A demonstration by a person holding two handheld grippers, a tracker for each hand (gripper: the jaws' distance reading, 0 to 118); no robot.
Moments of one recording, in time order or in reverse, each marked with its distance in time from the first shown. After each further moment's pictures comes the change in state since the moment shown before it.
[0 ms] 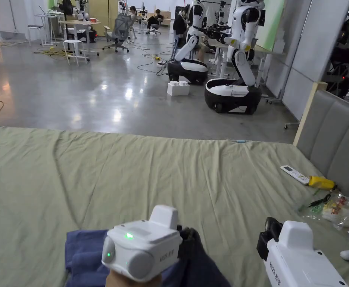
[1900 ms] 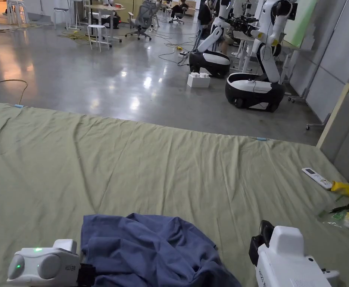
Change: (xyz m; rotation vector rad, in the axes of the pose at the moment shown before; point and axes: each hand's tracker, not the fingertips) left arm -0.222 -0.118 0.017 -0.428 0.428 0.402; right arm -0.052 -0.010 -0.003 -0.002 0.052 0.107
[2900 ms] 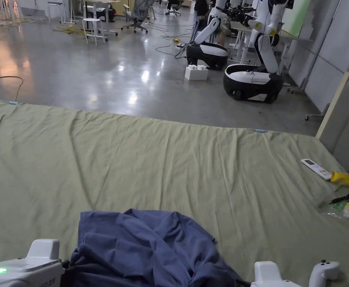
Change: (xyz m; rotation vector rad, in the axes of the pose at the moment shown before) left arm 0.001 -0.032 0.086 0.237 -0.012 -0.081; right arm 0.020 -0.119 -0.071 -0.607 0.185 0.108
